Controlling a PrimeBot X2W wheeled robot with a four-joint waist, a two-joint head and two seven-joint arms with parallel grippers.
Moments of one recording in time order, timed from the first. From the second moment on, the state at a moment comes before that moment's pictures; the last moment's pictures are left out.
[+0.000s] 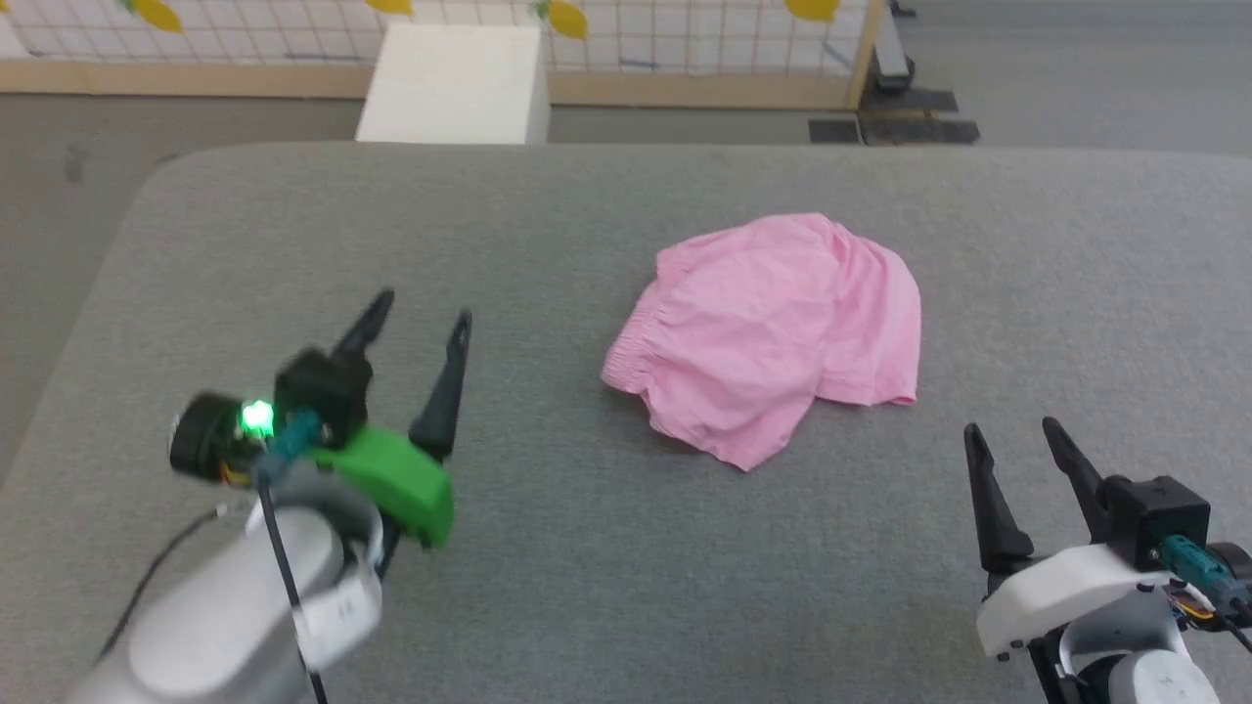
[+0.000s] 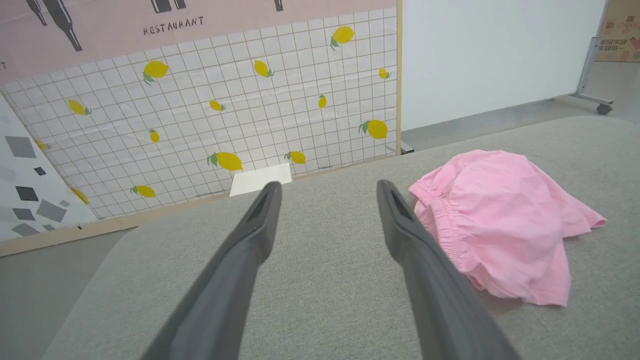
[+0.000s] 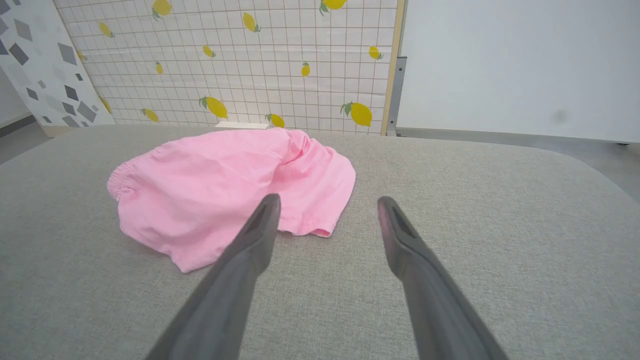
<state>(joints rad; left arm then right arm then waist) -0.56 0.61 -0.89 0.15 -0.75 0.30 -0.26 -0.02 -0.05 -0.07 0.06 0.06 0.13 -0.04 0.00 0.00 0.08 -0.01</state>
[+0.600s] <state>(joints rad) -0.29 0.59 -0.84 0.05 -0.60 0.39 -0.26 0.04 -0.05 -0.06 0.04 0.06 0.13 -0.02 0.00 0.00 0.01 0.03</state>
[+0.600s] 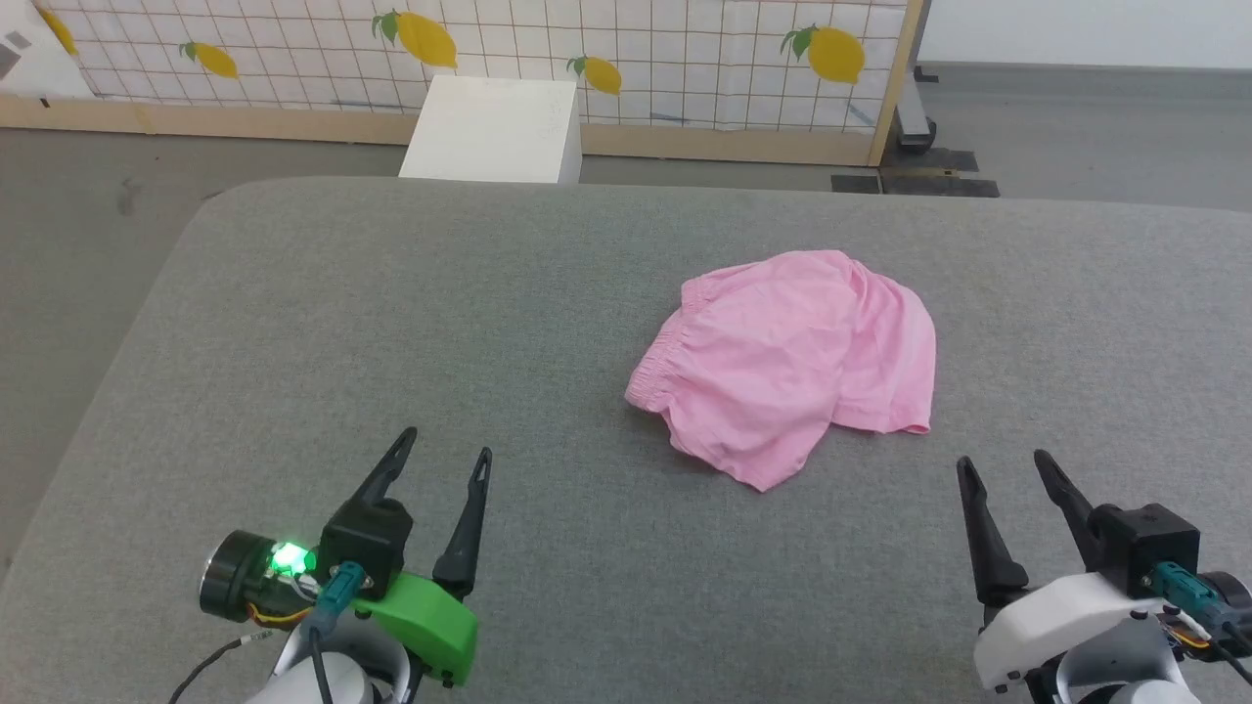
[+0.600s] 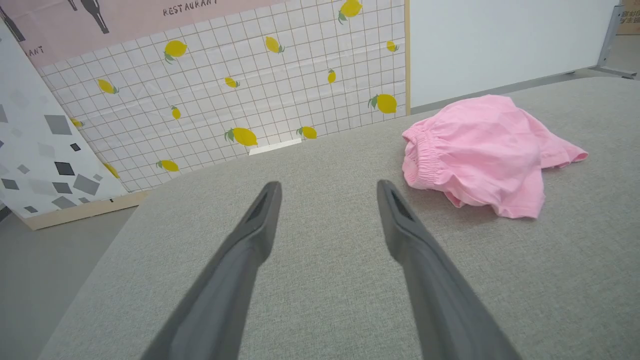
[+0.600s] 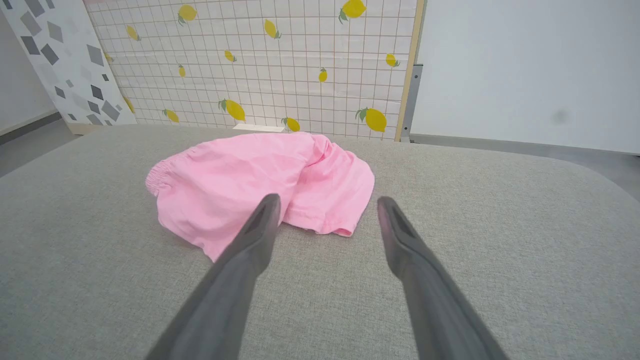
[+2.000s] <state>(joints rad) -0.37 0.43 -0.76 0.13 -0.48 0.27 -0.26 -0.44 -0.51 0.13 0.32 0.29 0.13 0.74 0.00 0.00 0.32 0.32</state>
